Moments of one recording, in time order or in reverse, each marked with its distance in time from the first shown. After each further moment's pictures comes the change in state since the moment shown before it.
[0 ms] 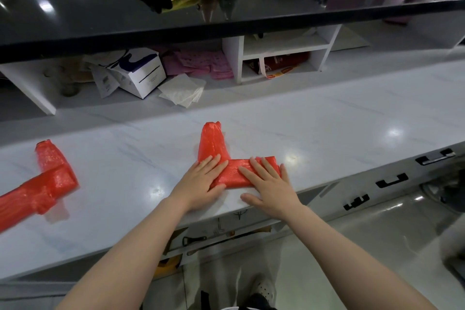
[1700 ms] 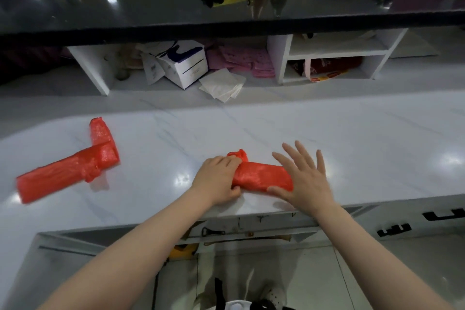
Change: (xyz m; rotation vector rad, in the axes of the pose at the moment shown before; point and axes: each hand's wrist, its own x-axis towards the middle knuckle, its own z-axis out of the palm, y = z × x) left_hand -0.017 0.008 -0.019 0.141 0.149 -0.169; right_hand 0.015 0.004 -0.031 0.047 0.371 -0.182
